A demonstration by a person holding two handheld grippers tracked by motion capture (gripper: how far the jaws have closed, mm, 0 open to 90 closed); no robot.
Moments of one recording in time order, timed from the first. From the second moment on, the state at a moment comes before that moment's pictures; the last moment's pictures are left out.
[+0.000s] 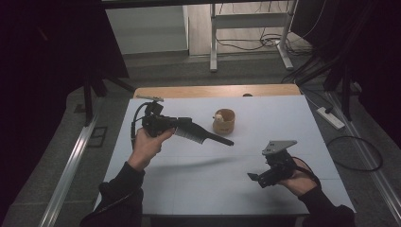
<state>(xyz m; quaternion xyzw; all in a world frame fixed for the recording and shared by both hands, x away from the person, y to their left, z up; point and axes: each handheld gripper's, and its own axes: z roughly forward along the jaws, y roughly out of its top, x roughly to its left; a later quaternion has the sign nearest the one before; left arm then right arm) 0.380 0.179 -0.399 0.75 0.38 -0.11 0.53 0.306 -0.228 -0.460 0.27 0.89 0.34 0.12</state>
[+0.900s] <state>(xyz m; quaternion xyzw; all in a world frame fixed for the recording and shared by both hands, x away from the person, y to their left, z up) 0.391 0.197 -0.379 0.74 0.39 -0.09 0.54 0.290 -0.263 -0.463 0.33 0.88 0.33 0.12</state>
